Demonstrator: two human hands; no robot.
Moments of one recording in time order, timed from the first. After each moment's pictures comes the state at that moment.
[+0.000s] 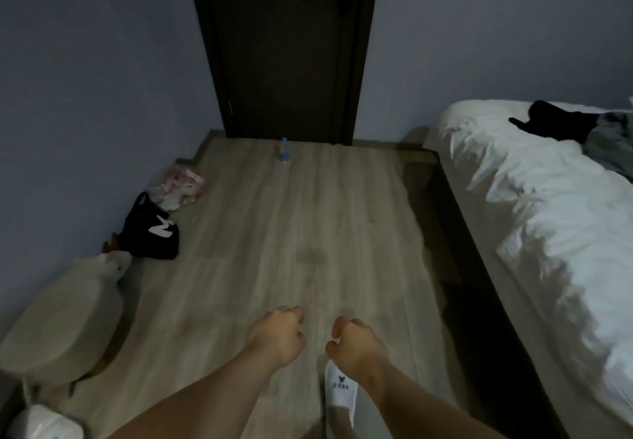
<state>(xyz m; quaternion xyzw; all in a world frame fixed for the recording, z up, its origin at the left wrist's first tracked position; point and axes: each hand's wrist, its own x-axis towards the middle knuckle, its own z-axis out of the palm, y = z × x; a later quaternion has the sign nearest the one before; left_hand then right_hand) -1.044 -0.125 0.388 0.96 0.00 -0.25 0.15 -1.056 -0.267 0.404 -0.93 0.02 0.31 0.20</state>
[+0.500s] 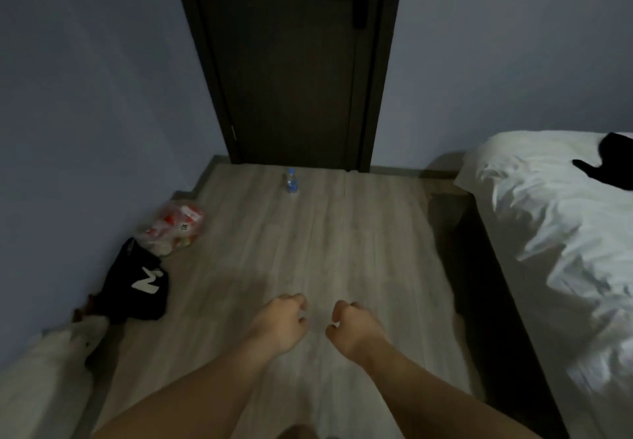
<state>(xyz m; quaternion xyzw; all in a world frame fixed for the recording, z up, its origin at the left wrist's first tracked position) -0.721 -0.143 0.405 0.96 0.04 -0.22 0.19 -0.720 -0.286 0.416 -0.93 -0.02 0.30 0.20</state>
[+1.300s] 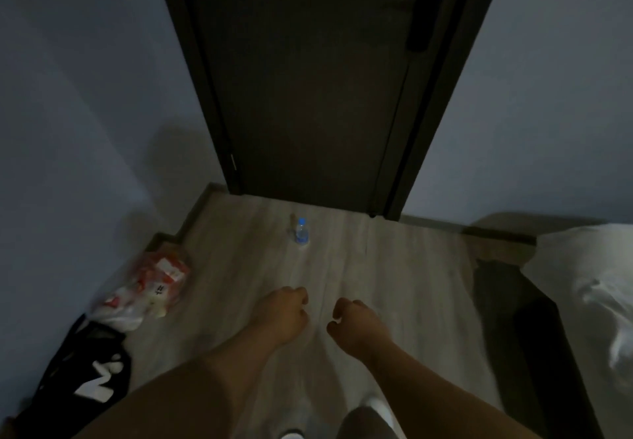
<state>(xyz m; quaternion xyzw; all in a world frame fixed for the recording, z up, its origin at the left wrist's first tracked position) -0.259 -0.041 0.386 0.96 0.04 -0.22 0.17 -0.254 -0.186 0.401 -0.93 -0.04 0.32 0.19</state>
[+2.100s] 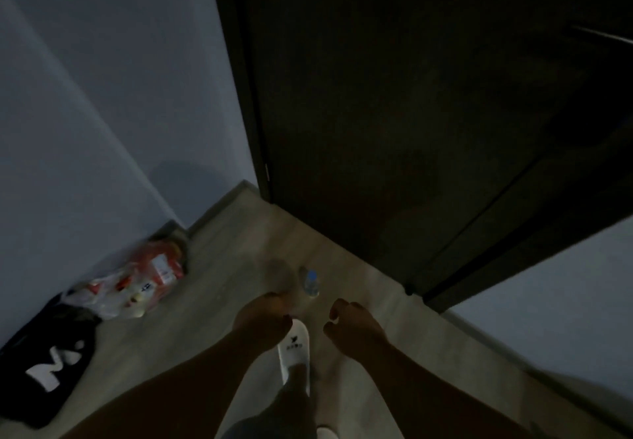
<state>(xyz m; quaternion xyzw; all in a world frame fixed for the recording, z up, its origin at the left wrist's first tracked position) 0.072 -0.017 0.362 0.89 0.28 -0.24 0.26 0.154 -0.151 0.367 -0.88 -0.20 0.41 0.11</state>
